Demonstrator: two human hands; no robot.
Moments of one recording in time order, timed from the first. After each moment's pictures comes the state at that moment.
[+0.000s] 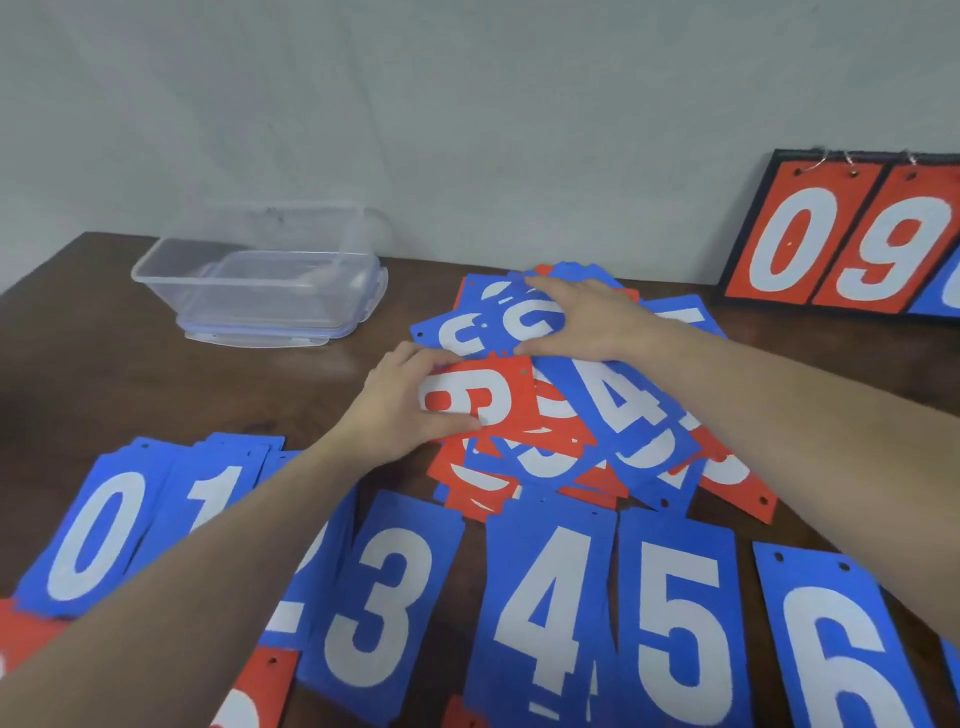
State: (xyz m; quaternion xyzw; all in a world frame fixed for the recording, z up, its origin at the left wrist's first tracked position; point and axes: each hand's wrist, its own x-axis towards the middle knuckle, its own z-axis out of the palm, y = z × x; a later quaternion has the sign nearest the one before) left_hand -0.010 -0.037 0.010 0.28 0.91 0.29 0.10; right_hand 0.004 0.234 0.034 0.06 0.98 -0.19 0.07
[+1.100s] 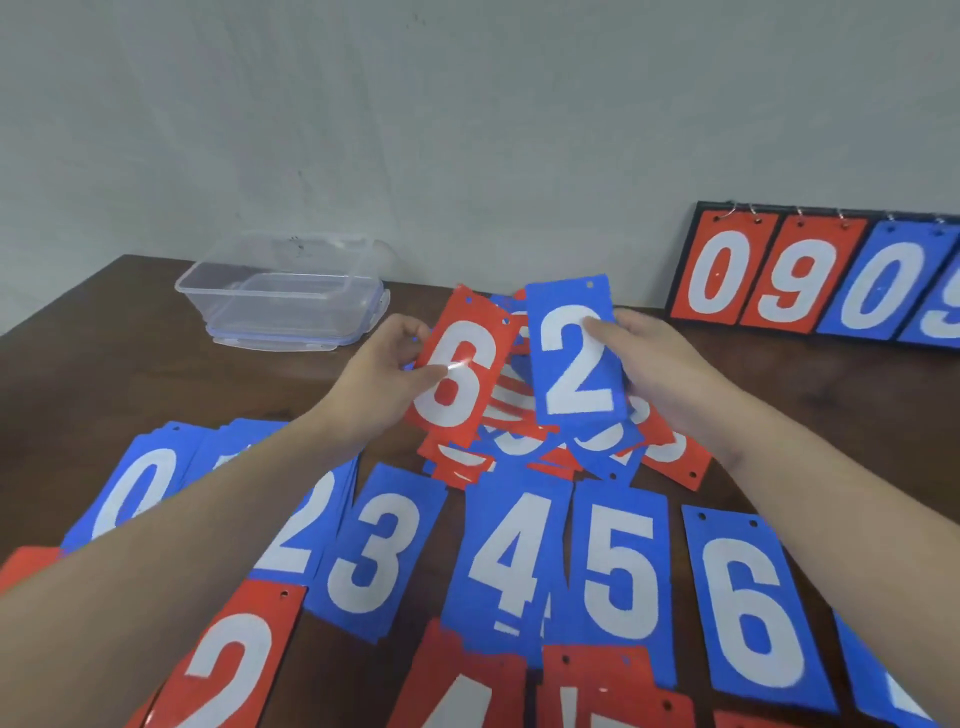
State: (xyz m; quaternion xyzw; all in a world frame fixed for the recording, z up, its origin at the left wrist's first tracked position) left_hand 0.062 -0.036 0.094 0.16 0.80 0.56 0.14; right_hand 0.140 0.224 0.091 0.20 0.75 -0.63 -0.04
